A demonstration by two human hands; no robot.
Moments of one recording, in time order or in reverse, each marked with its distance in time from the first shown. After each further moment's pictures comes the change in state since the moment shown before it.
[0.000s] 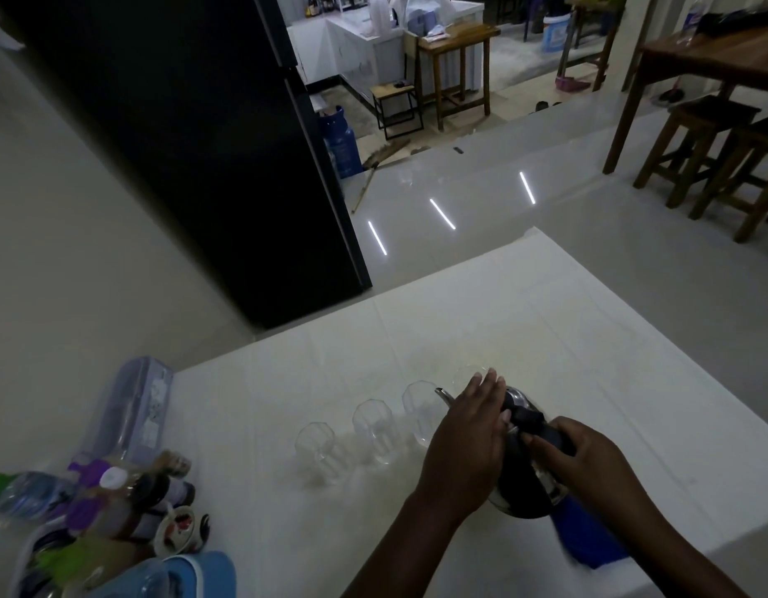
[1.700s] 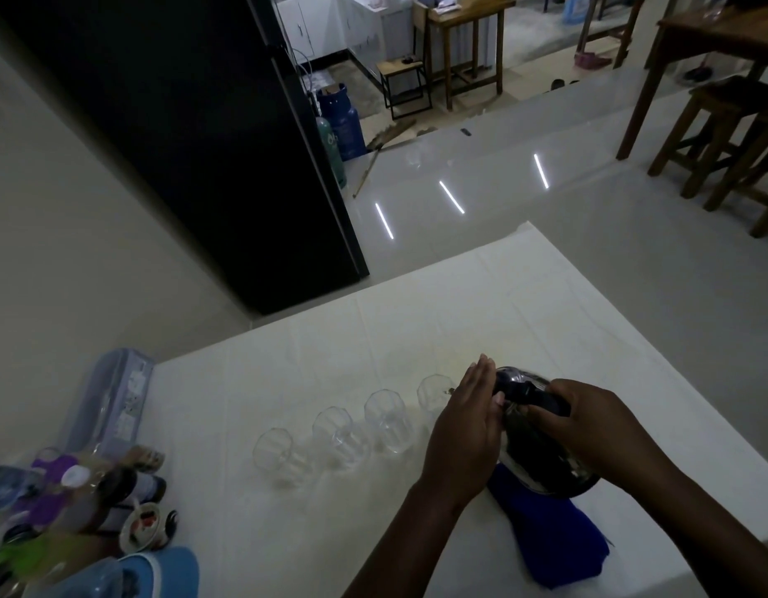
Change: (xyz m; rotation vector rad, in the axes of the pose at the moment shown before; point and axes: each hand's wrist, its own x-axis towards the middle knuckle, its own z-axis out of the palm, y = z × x) left_hand 0.060 0.029 0.045 -0.150 0.050 -0.133; right_hand 0.068 0.006 -0.077 -0.282 -0.068 -0.124
